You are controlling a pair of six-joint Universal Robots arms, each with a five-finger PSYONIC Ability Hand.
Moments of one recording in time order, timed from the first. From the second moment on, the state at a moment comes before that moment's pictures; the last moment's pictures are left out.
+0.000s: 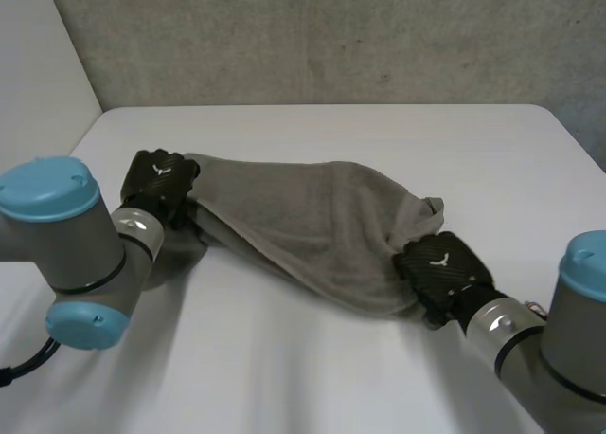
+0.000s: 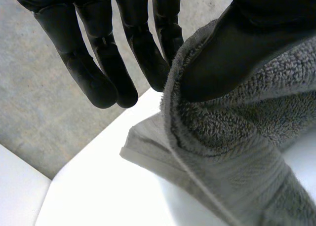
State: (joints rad) left arm 4.34 -2.05 -1.58 3.49 -1.62 3.57; right arm 1.95 -1.32 1.94 -0.23 1.38 2.63; left_hand 1.39 1.51 1.54 1.51 1.45; right_hand 0.65 0.64 0.65 0.64 0.47
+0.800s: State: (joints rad) left arm 4.36 -1.96 -1.75 3.51 -1.61 3.57; right arm 1.67 -1.44 2.04 -0.21 1.20 2.64; left_hand 1.39 1.51 1.54 1.51 1.45; right_hand 0.55 0.55 0.55 0.55 0.39
